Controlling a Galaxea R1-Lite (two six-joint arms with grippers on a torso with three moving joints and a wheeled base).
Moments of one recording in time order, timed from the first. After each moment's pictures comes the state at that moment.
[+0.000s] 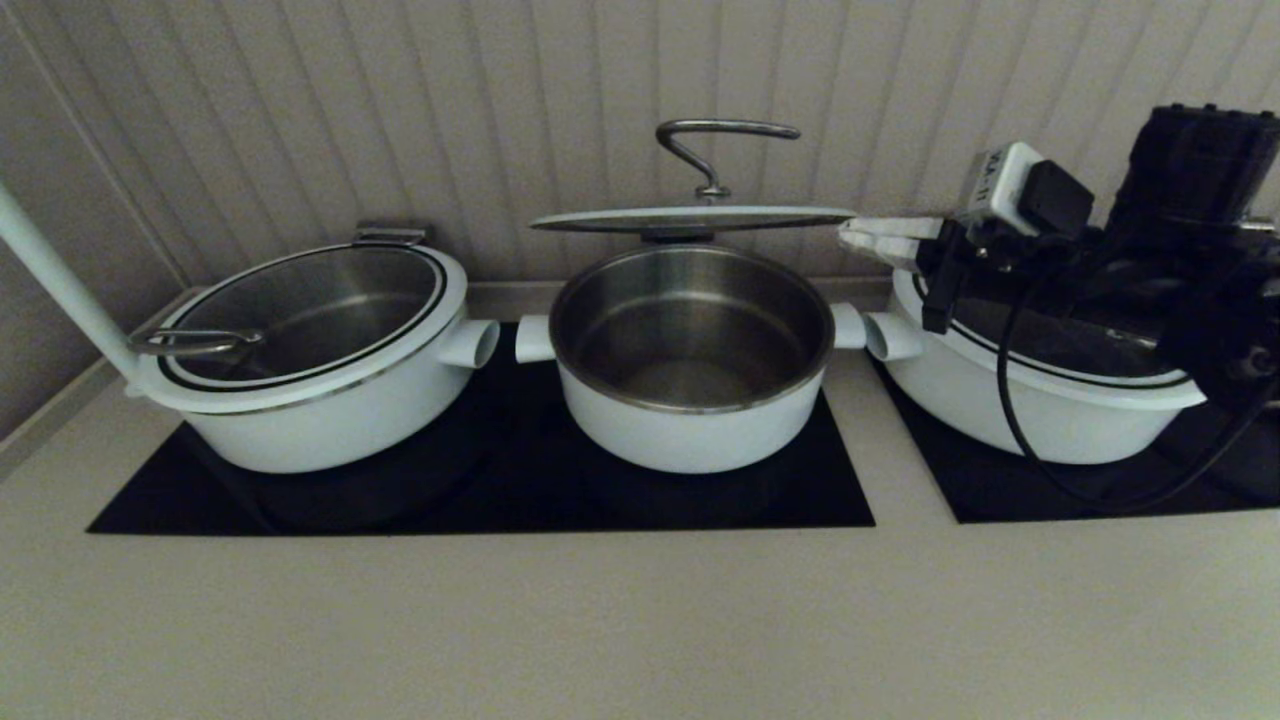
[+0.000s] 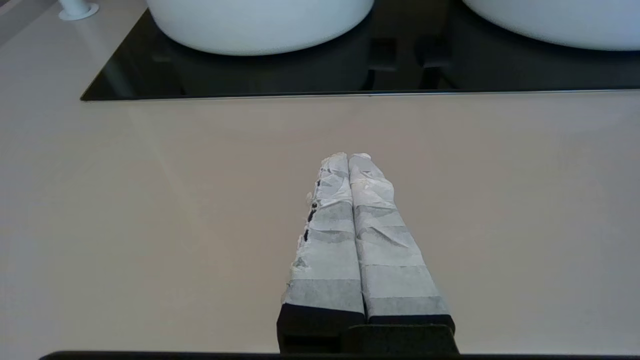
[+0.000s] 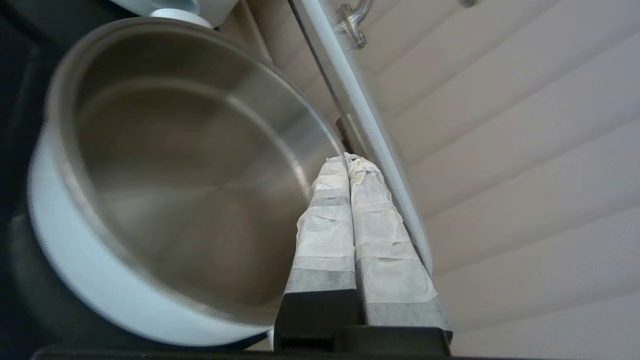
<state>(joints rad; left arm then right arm) 0.01 0.00 0.00 0.01 0.00 0.00 0.23 1.74 -1.16 -0.64 0.66 -0.87</state>
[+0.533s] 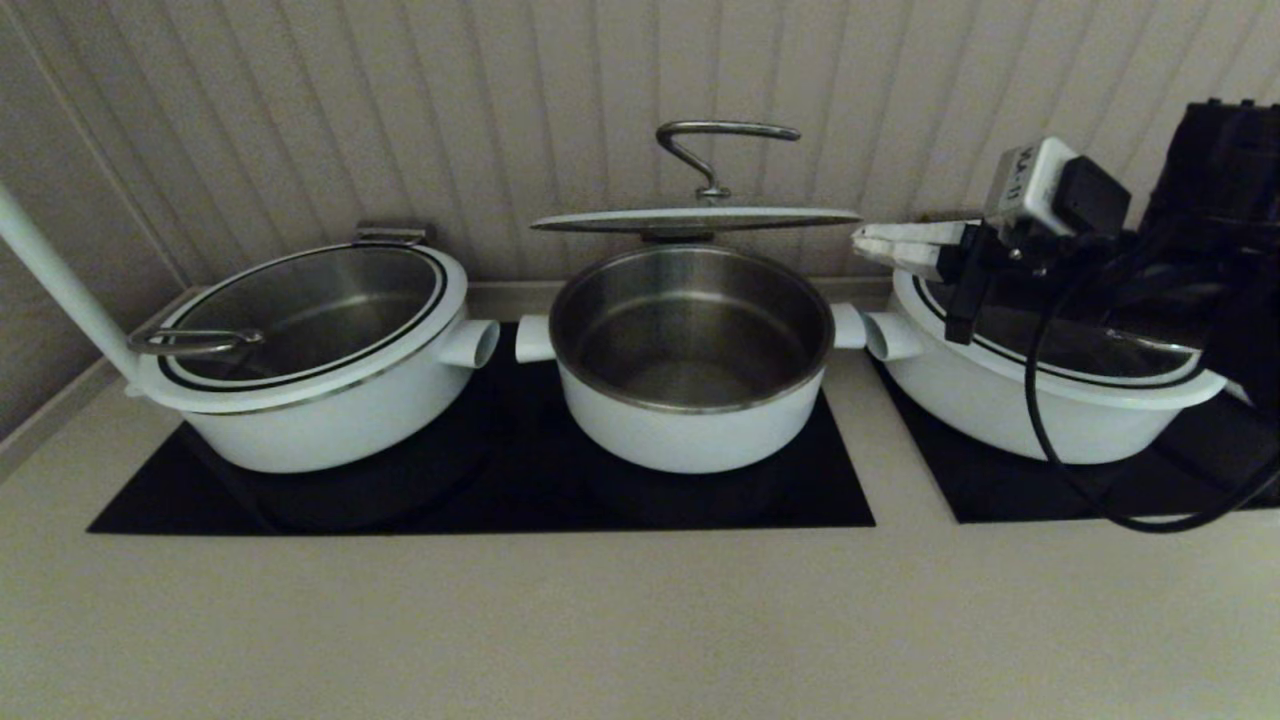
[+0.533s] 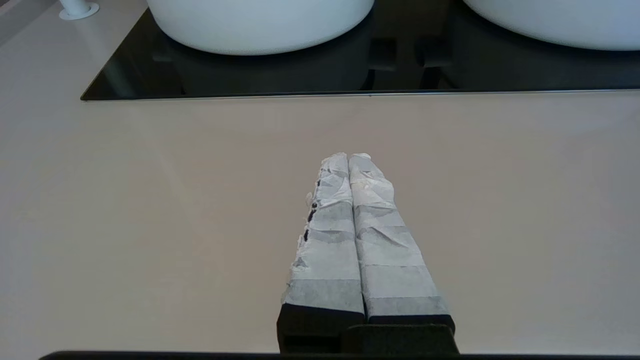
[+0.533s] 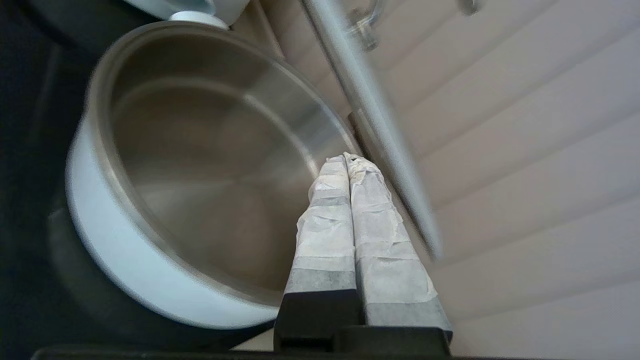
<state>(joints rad) 0.01 0.00 0.00 0.02 0.00 0.00 0.23 1.68 -1.12 -0.58 0.66 -0.86</state>
